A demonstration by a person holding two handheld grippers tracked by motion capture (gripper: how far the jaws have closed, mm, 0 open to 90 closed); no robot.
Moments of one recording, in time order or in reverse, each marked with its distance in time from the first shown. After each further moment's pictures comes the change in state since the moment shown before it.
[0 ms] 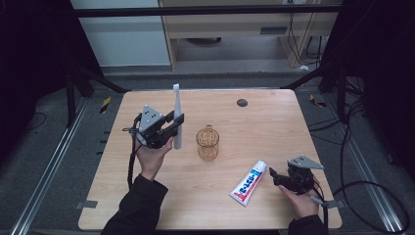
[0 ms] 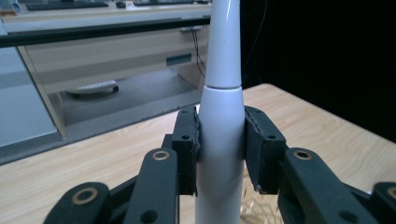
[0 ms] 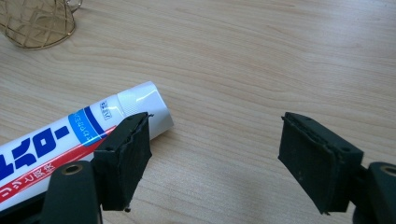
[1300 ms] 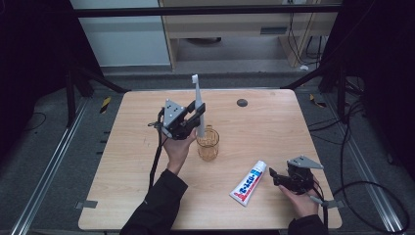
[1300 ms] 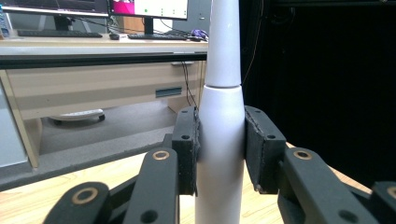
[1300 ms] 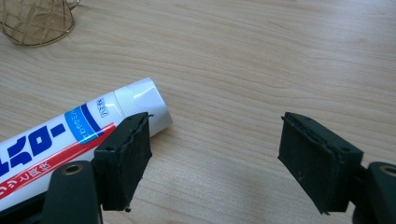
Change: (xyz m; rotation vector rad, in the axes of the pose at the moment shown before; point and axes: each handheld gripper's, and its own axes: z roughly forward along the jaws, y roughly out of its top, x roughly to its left) left arm -0.032 -0.003 0.054 -0.136 -0.028 -0.046; right arm -0.001 -0.002 0.003 0.009 0.006 0.009
